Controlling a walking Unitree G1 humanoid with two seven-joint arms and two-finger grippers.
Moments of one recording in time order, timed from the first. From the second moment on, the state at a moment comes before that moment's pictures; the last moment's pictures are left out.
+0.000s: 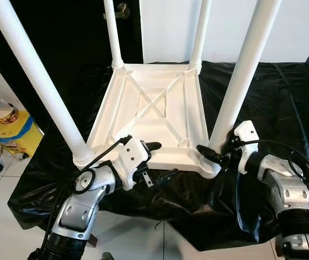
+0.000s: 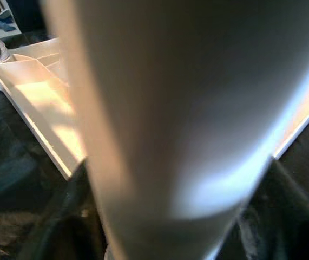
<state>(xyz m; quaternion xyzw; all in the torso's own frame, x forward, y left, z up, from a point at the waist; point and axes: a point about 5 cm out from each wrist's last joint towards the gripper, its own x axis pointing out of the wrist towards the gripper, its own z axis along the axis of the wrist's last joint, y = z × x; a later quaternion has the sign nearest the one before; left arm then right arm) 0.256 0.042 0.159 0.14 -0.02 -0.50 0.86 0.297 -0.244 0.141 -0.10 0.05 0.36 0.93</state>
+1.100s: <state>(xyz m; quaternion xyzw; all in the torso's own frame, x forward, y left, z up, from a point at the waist) 0.256 0.043 0.163 0.14 -0.02 -0.49 0.86 0.279 -0.216 0.126 -0.04 -0.01 0.21 0.98</state>
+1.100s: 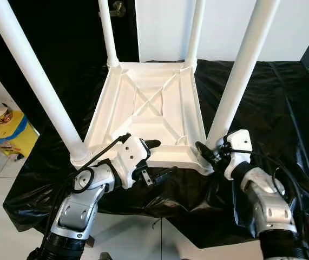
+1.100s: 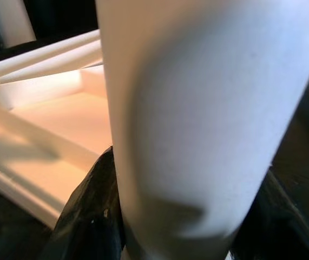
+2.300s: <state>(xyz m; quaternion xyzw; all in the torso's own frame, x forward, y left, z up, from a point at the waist) 0.261 0.040 0.163 0.14 -0.02 -0.50 0.86 0.261 -0.160 0.129 0.02 -0.02 -0.08 1.00</state>
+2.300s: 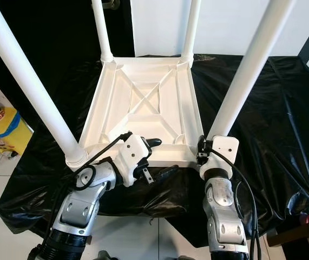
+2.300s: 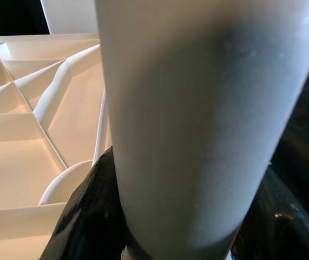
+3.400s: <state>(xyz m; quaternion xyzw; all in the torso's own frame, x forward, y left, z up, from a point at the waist) 0.274 0.031 0.173 0.14 -0.05 -0.50 0.85 0.250 -0.173 0.106 -0.04 -0.13 -0.04 0.99</state>
